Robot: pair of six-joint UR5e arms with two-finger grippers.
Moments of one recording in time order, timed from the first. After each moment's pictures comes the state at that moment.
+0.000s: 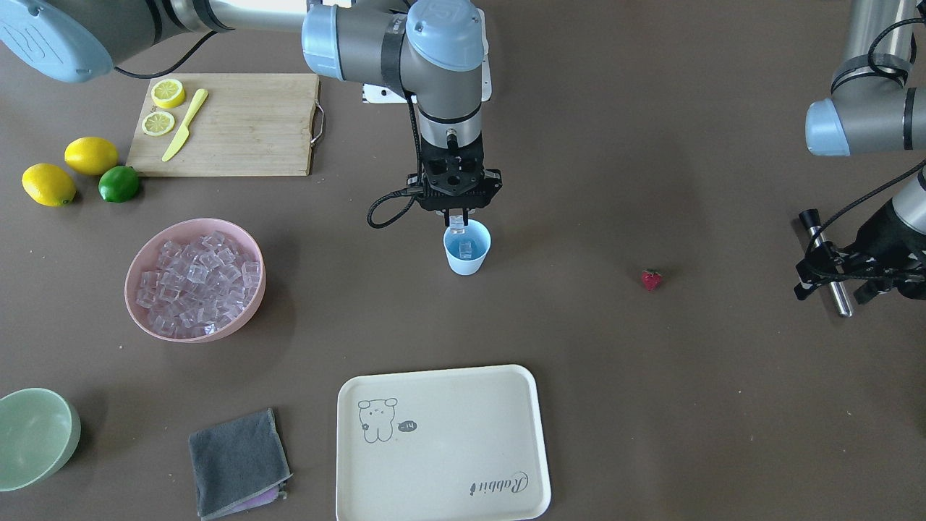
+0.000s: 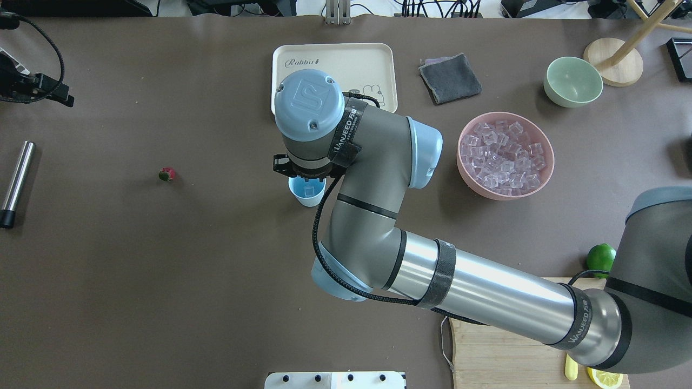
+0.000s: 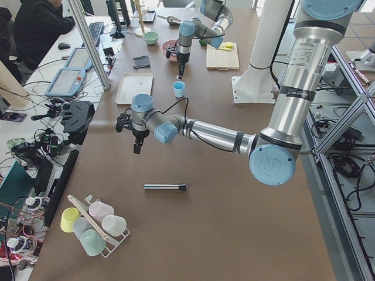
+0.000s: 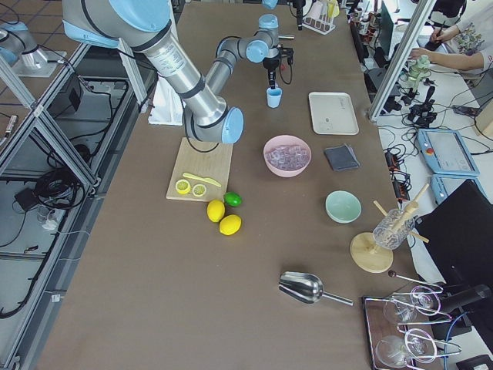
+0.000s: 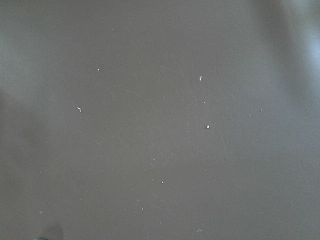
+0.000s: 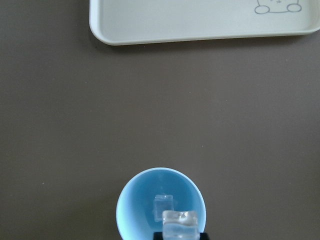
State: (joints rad) left arm -1.19 -1.81 -1.53 -2.02 -2.20 -0.60; right arm 0.51 -0.60 1.49 -1.64 1.78 1.23
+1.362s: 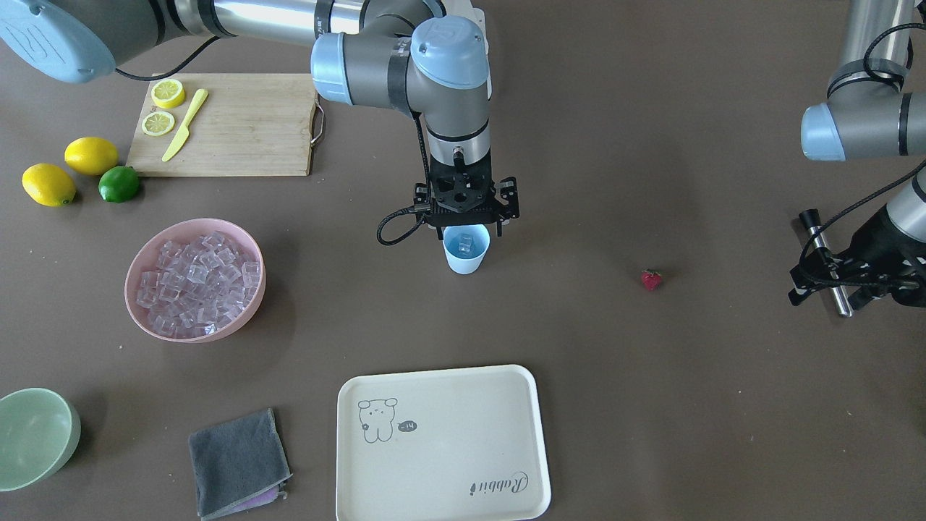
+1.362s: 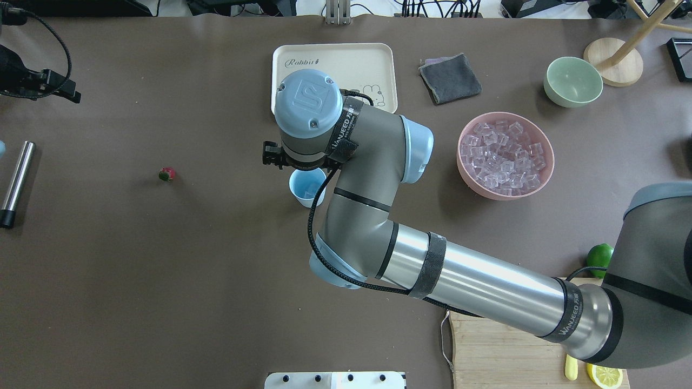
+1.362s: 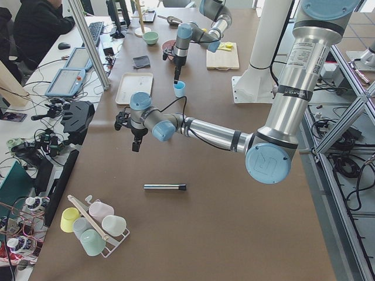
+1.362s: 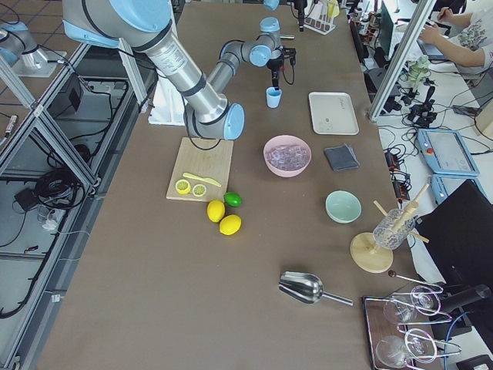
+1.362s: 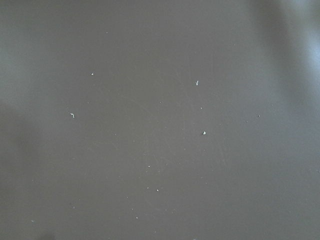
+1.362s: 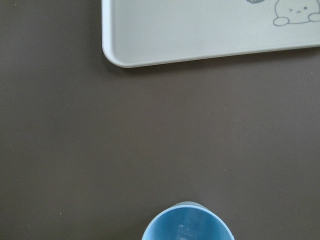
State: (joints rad) left arm -1.18 -1.84 -1.52 -2.02 -2.20 -0.62; right arm 0.52 -0.59 1.41 -1.51 1.78 1.28
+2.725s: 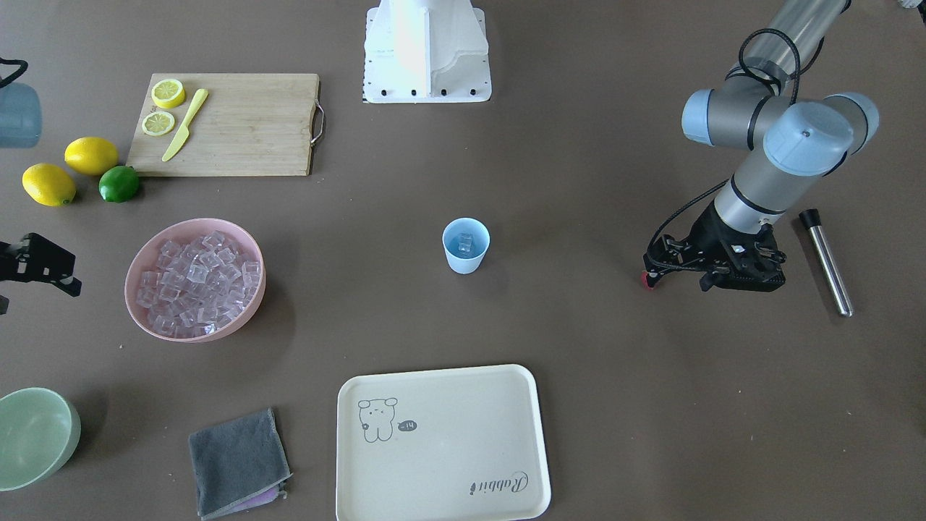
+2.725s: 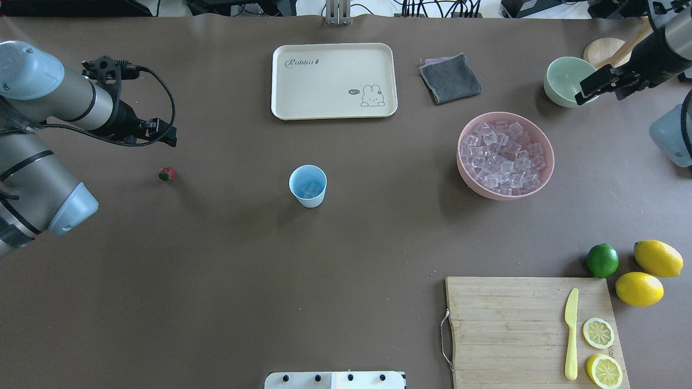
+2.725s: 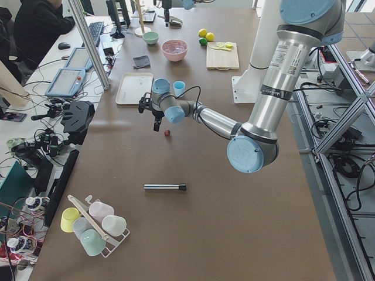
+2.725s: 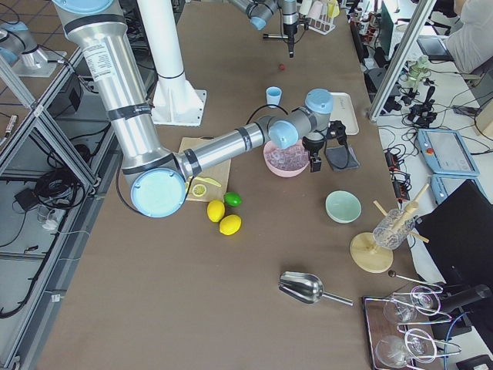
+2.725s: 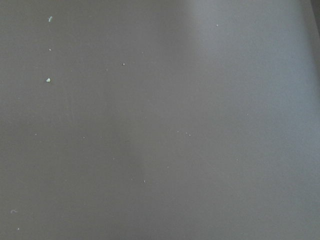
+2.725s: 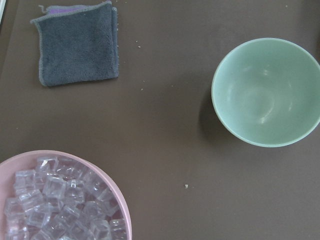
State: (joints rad) left arm -0.89 -1.90 -1.57 -2.05 -2.07 -0.91; right arm 1.23 -1.31 1.67 -1.40 2.33 0.42
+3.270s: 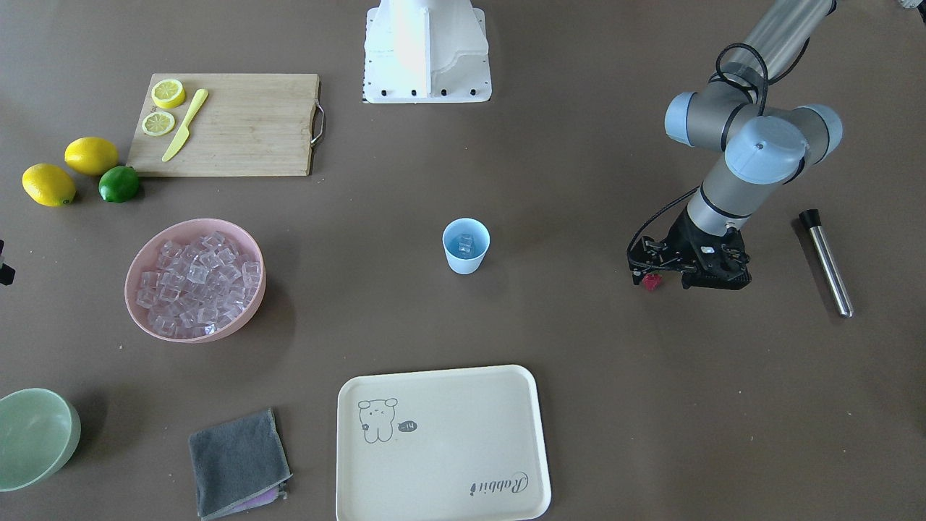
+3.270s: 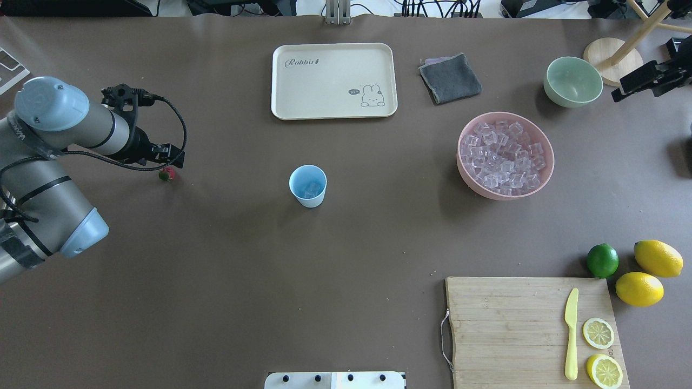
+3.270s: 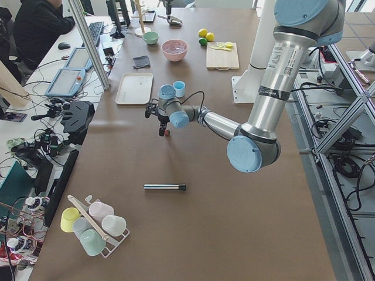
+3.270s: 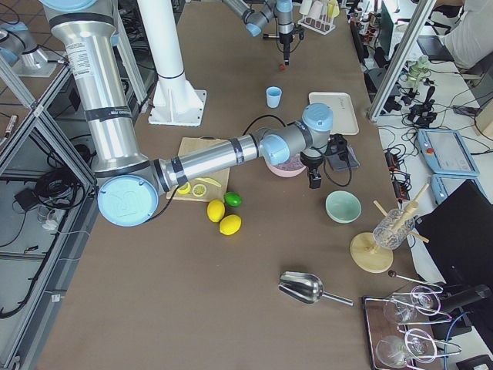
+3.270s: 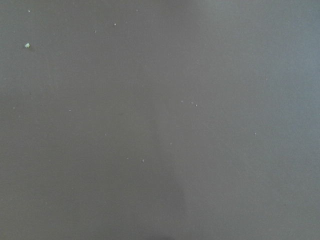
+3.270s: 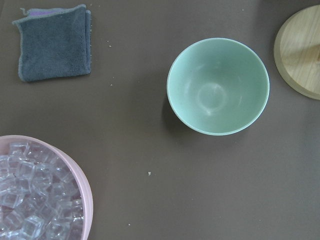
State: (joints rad) left arm -0.81 -1.87 -1.53 -2.10 -2.01 -0.91; right arm 1.30 -1.36 1.69 -1.40 2.36 0.35
